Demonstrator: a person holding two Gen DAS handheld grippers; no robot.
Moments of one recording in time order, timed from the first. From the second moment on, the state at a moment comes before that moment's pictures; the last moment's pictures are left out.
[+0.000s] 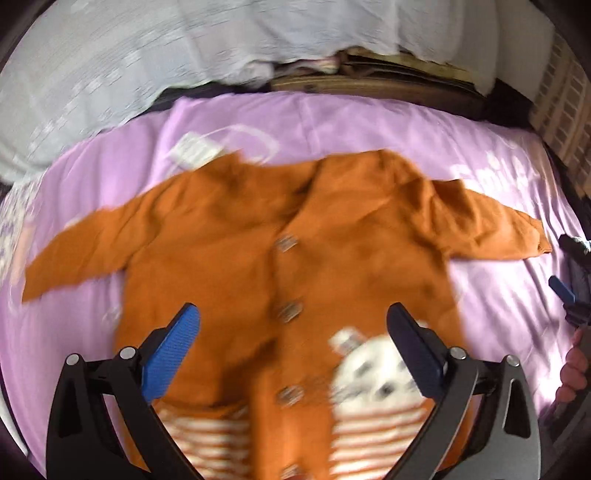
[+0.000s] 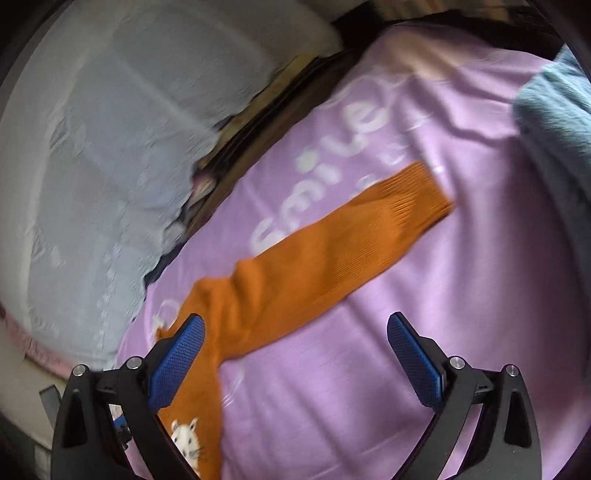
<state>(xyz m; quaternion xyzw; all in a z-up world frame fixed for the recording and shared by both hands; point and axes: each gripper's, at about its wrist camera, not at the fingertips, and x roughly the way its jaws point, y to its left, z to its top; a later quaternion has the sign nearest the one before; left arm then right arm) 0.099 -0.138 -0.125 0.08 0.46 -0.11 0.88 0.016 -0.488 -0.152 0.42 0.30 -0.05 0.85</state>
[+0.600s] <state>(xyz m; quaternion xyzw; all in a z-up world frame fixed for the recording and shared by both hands) 0.176 -0.265 -0.196 0.07 0.46 -0.15 0.87 0.061 -0.570 -0.202 0.47 0.25 -0.14 0.83</state>
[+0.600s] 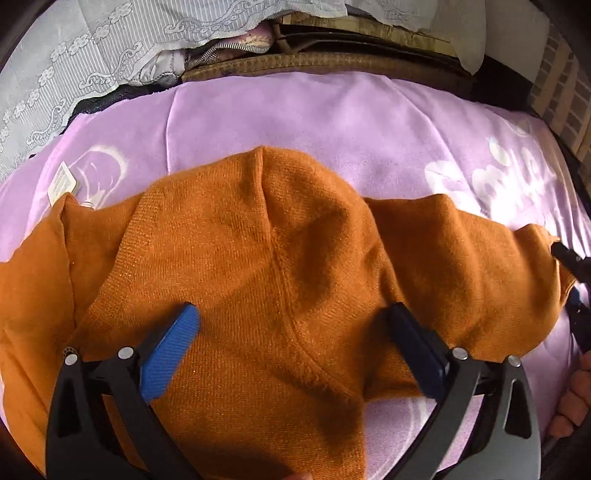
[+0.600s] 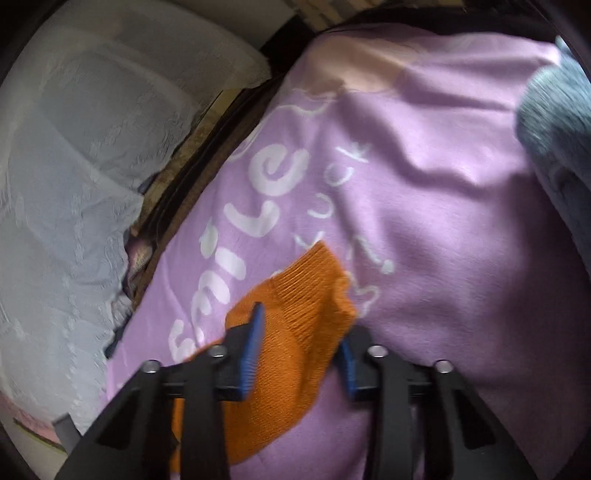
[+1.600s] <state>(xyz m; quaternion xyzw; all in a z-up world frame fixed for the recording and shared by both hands) 0.183 -0.210 -0.148 -0.01 0.48 -0.19 0.86 0.037 -0.451 -0.074 0.33 0.18 -0.01 0.93</state>
